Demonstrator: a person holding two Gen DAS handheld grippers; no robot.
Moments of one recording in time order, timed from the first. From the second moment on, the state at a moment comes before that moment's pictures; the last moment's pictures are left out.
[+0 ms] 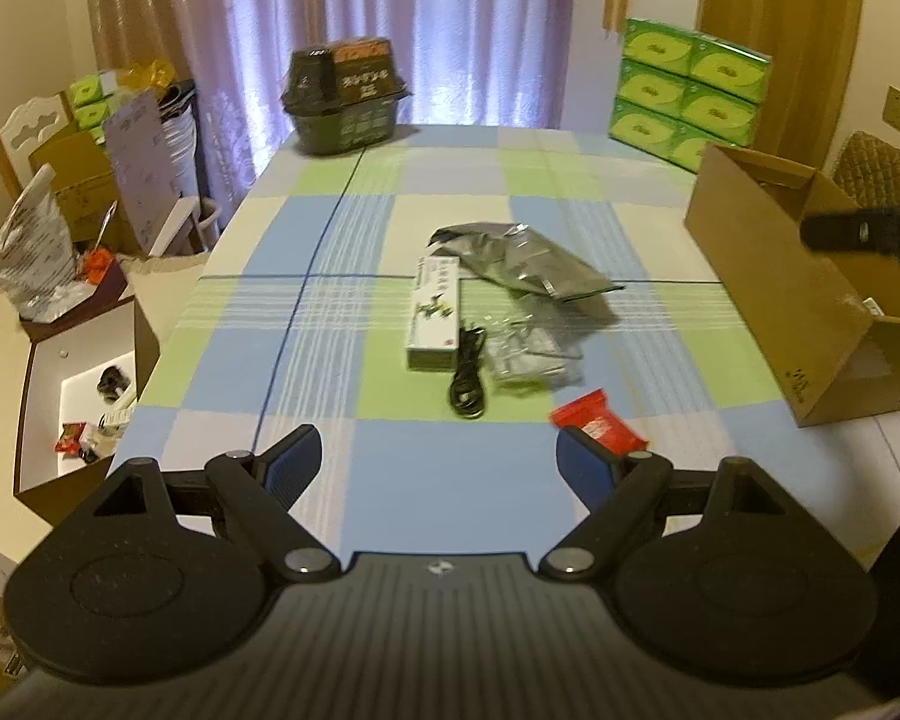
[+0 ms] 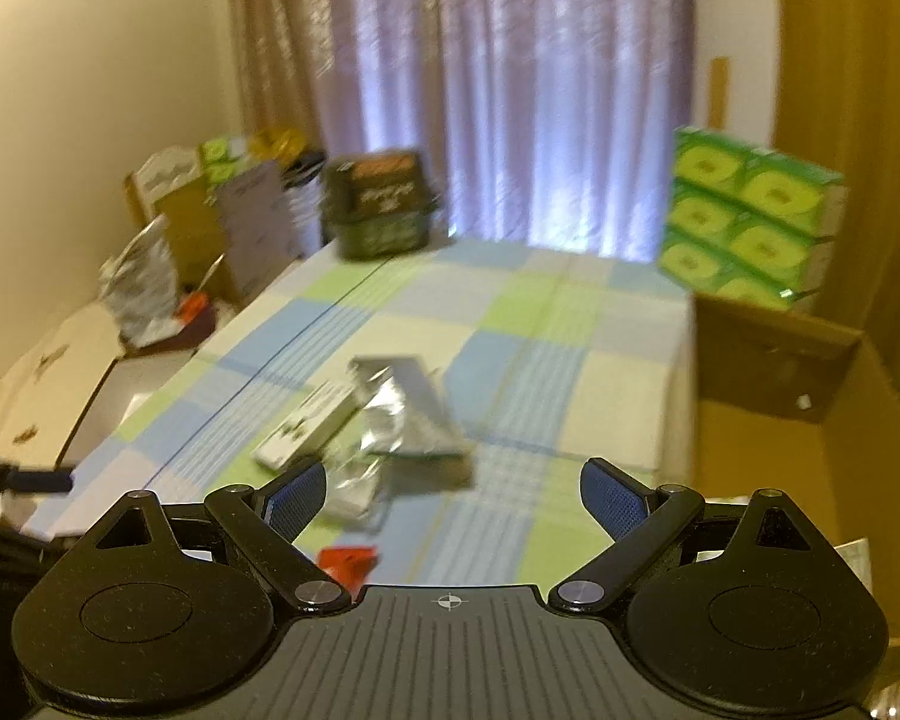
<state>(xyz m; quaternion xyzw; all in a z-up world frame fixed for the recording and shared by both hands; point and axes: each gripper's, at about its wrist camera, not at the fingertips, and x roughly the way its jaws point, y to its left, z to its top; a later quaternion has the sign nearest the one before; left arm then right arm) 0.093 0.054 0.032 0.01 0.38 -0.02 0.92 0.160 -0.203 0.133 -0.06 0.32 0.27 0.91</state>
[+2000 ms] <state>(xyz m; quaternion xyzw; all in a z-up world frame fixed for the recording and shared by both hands) 0.225 0.035 -0.080 0.05 0.41 -0.11 0.90 0.208 -0.122 -0.010 -0.13 0.45 0.31 0.83</state>
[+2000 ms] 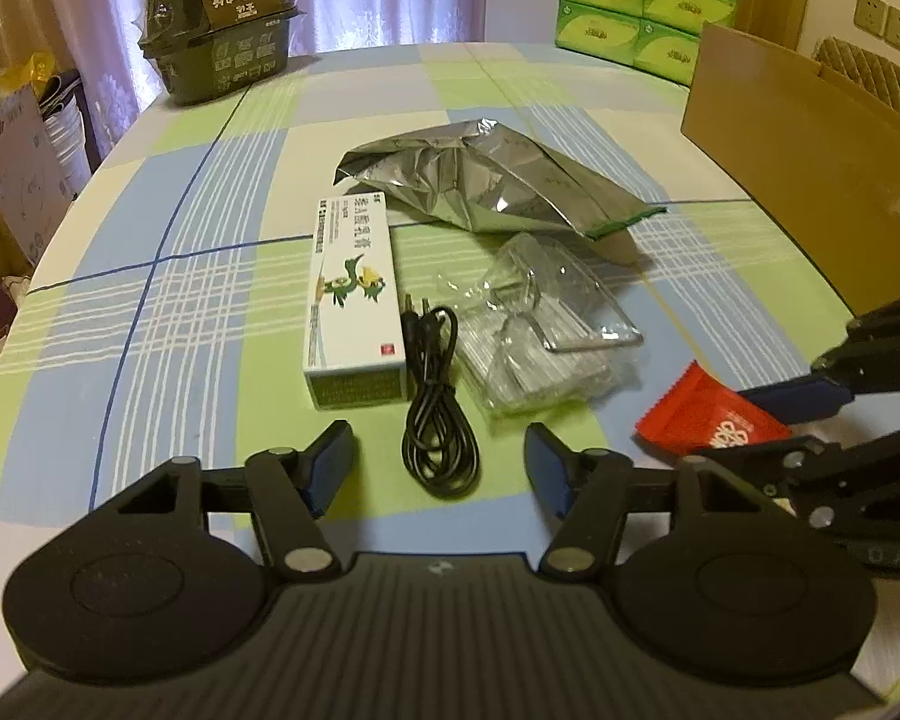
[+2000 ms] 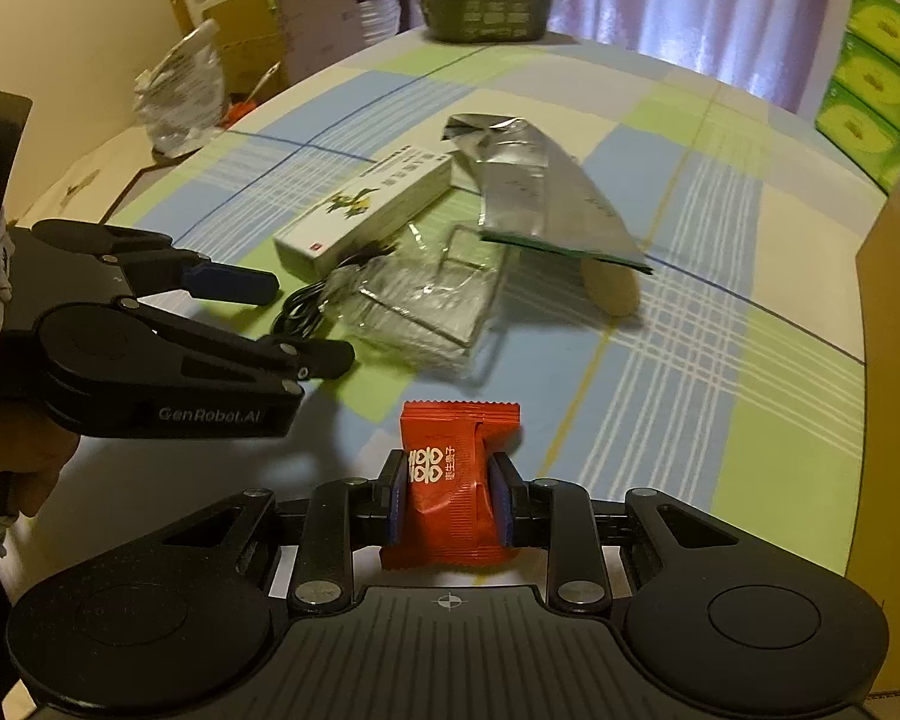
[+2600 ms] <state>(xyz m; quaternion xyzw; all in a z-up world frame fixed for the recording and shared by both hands) 0.140 0.025 -0.066 0.03 0.46 -0.12 0.88 0.204 -0.144 0.004 -0.08 0.45 0.29 0.84</state>
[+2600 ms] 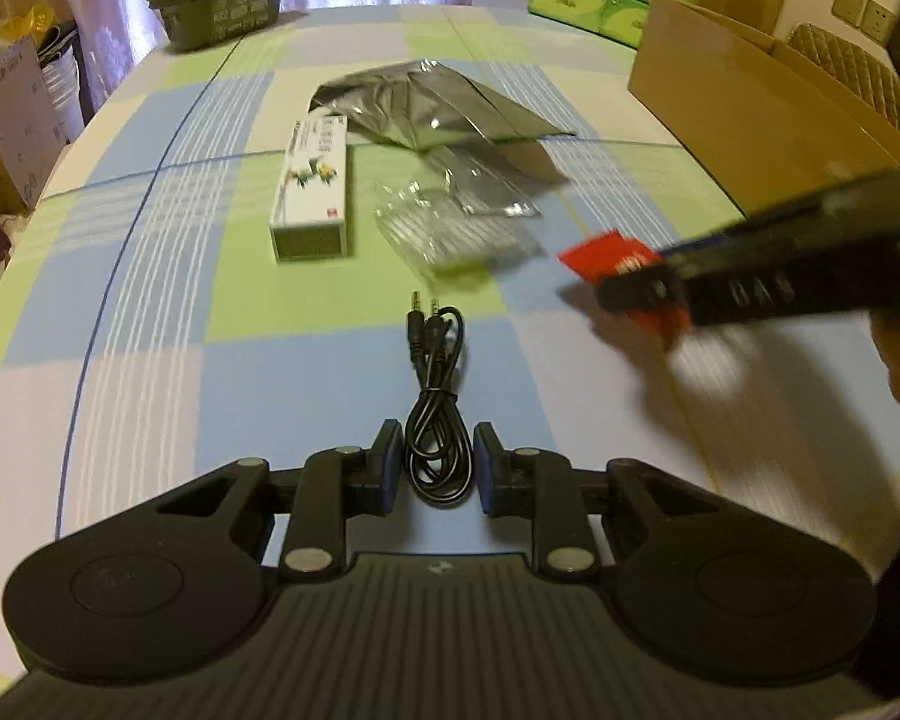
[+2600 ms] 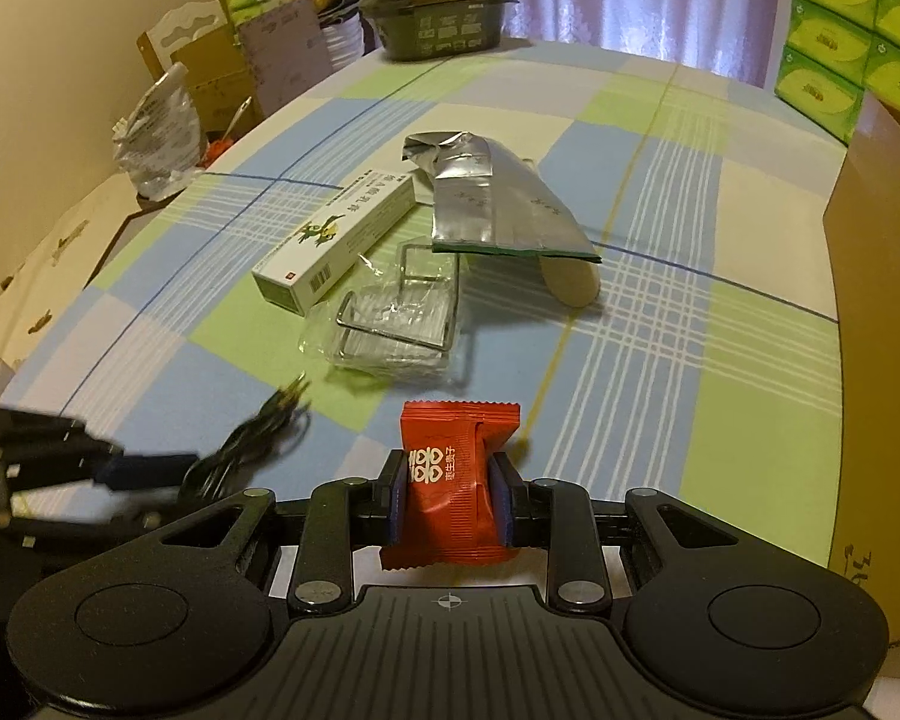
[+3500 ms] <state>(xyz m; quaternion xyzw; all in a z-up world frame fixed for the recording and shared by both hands) 0.147 0.021 -0.066 0.04 0.46 -0.12 0.88 0.203 -0.147 0.010 -0.07 0.44 0.30 0.84</state>
